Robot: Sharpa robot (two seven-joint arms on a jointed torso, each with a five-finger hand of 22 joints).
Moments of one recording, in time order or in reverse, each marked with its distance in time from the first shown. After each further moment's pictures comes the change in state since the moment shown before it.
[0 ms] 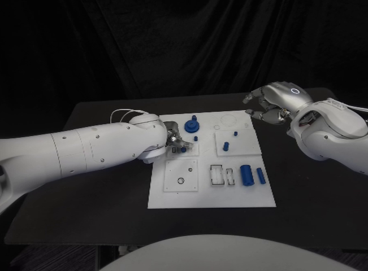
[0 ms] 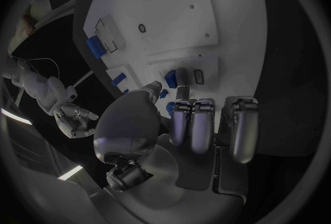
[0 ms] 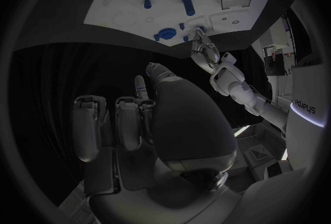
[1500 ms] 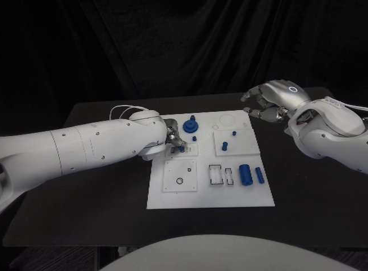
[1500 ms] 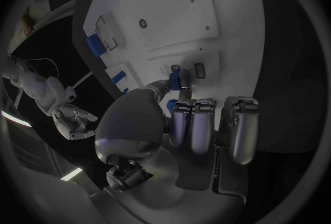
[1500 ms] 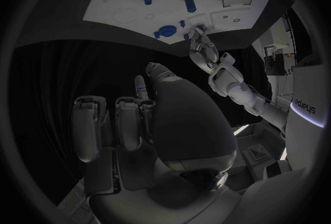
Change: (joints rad) left arm 0.016 0.020 0.001 -0.019 0.002 0.031 -0.012; left_hand 0.183 0.003 0.145 -0.105 0.327 -0.013 -0.023 0.128 0.010 0.000 -0.015 0.000 0.000 -0.004 -0.011 0.000 0.000 0.000 0.000 -0.008 0.010 0.000; right arm 0.003 0.001 0.000 -0.001 0.000 -0.018 0.003; right_hand 0.000 0.000 -0.003 -0.003 0.000 0.000 0.000 0.000 0.001 0.000 0.000 0.008 0.000 0.000 0.000 0.000 0.000 0.000 0.000 0.000 0.009 0.000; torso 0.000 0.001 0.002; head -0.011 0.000
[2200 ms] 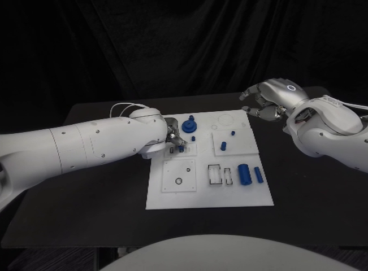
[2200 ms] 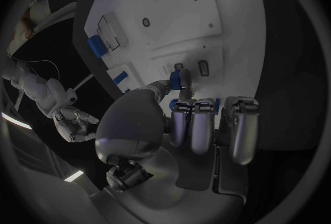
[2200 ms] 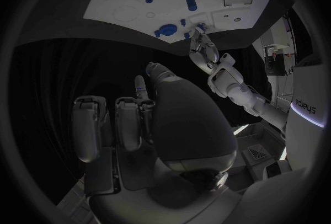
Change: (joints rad) left arm 0.017 0.012 -0.006 -0.006 0.002 0.026 -0.001; left_hand 0.000 0.000 -0.005 0.000 0.006 -0.001 -0.002 0.003 -0.004 0.000 0.000 0.000 0.000 0.000 0.000 0.000 0.000 0.000 0.000 0.000 0.004 -0.001; right arm 0.003 0.002 0.000 -0.002 0.000 -0.005 0.000; right_hand 0.000 0.000 0.000 0.000 0.000 -0.004 -0.004 0.000 0.001 0.000 0.000 0.000 0.000 0.000 0.000 0.007 0.000 0.000 0.000 0.000 0.000 0.000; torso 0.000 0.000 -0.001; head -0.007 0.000
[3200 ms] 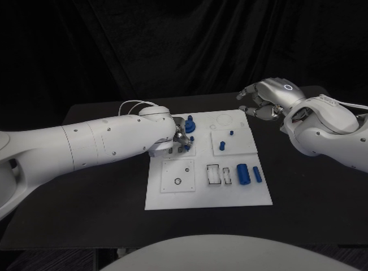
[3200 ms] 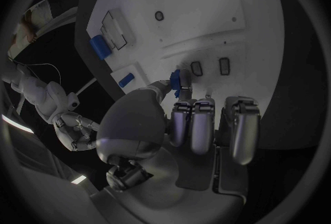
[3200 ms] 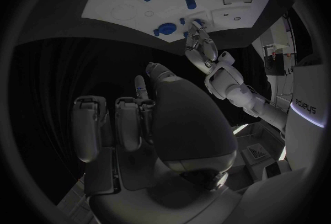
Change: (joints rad) left arm 0.007 0.072 0.000 -0.046 0.000 0.038 0.003; left_hand 0.017 0.017 -0.033 0.000 0.012 -0.009 -0.002 0.015 -0.010 0.000 0.000 0.000 0.000 0.000 0.000 0.000 -0.001 0.000 0.000 0.000 0.004 0.000; right arm 0.001 0.007 0.000 0.001 0.000 -0.004 0.000; right_hand 0.000 0.000 0.000 0.000 -0.004 0.000 0.000 0.000 0.001 0.000 0.000 0.000 0.000 0.000 0.000 0.000 0.000 0.000 0.000 0.000 0.000 0.000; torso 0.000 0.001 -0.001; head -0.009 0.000
